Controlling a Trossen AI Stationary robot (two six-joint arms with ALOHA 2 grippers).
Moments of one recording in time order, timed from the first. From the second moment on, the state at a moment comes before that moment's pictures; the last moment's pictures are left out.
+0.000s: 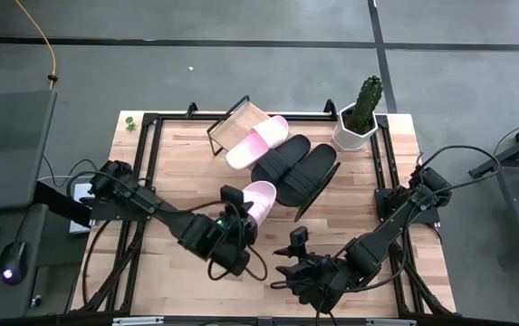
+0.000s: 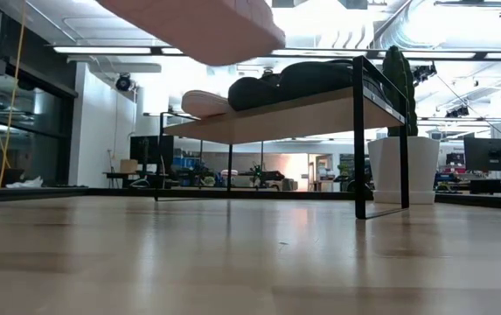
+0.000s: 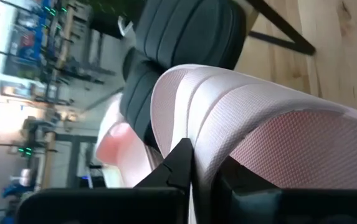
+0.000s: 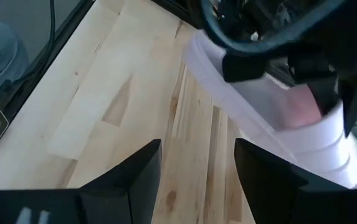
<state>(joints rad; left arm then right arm) -0.40 1.83 1.68 -1.09 -1.03 -0.07 0.72 1.81 1.65 -0.71 0.71 0.03</state>
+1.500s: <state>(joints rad) -0.38 1.75 1.68 -0.67 -0.63 0.16 0.75 1.85 1.65 -0.49 0.91 -0.37</state>
